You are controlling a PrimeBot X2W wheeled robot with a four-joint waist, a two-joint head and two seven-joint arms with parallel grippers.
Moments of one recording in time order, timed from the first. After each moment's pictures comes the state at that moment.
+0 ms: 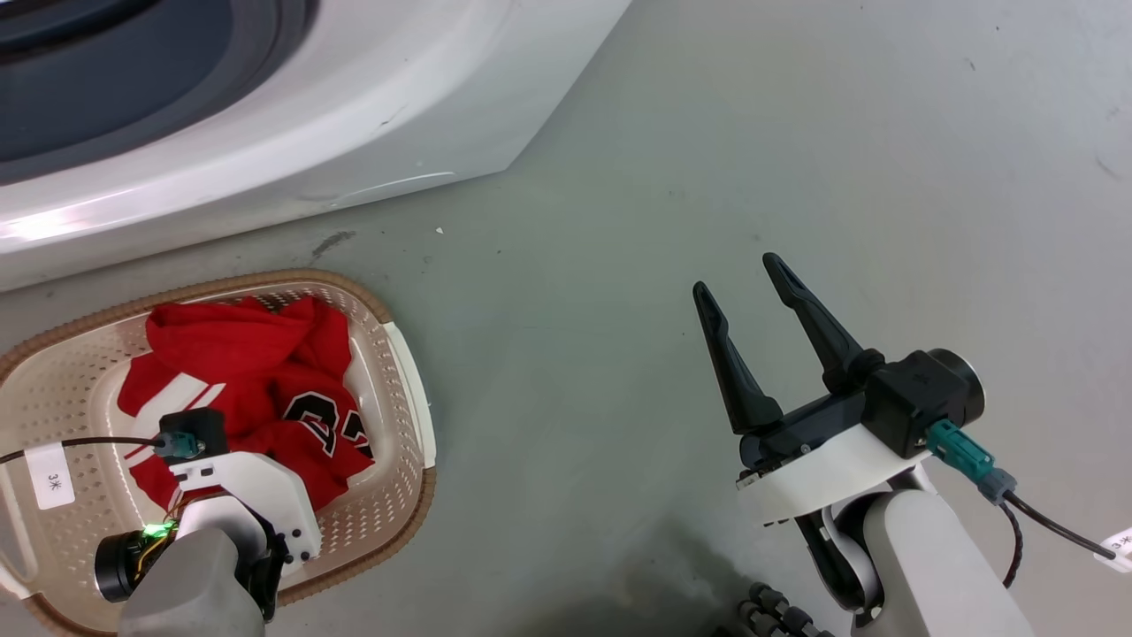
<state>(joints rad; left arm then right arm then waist) -0.63 0.25 -0.20 1.26 -0.47 -0.04 -0.14 -0.30 -0.05 0.30 0.14 0.17 0.13 -0.24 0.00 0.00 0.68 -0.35</state>
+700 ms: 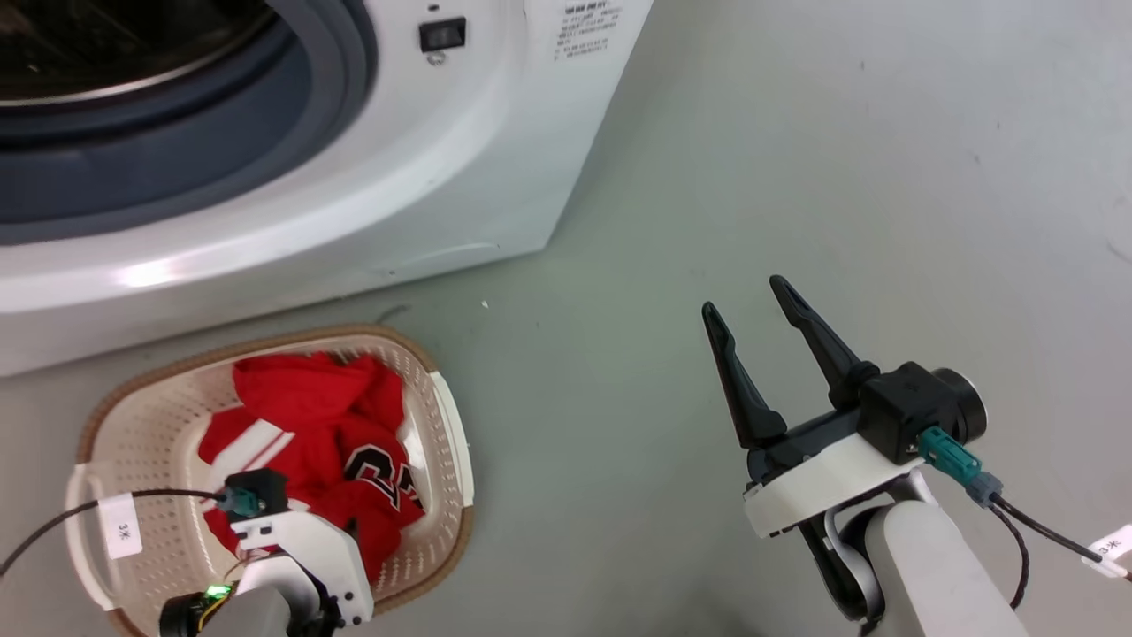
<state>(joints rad) -0.56 0.18 -0.23 1.29 -0.50 -0.06 -0.08 -0.30 -0.05 0.28 0.20 0.14 0.13 -0.25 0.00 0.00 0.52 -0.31</state>
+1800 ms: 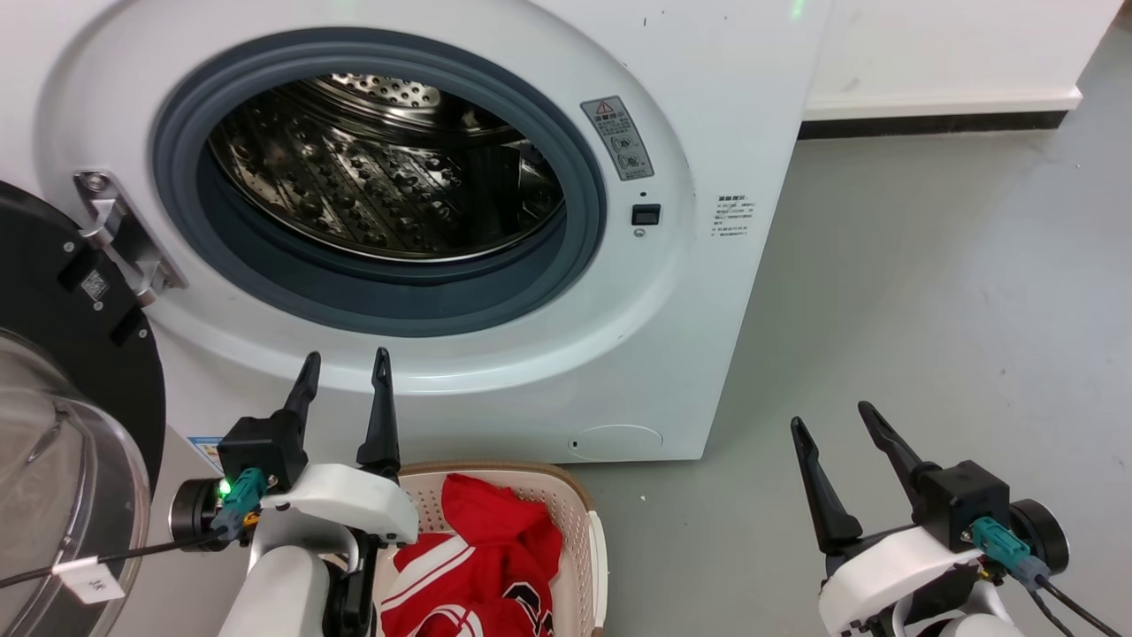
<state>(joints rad) -0.26 0.12 -0.12 0.39 -0.28 0.03 -0.26 -0.03 -0.05 0.11 0.10 0.05 0.13 -0.10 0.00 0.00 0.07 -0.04</state>
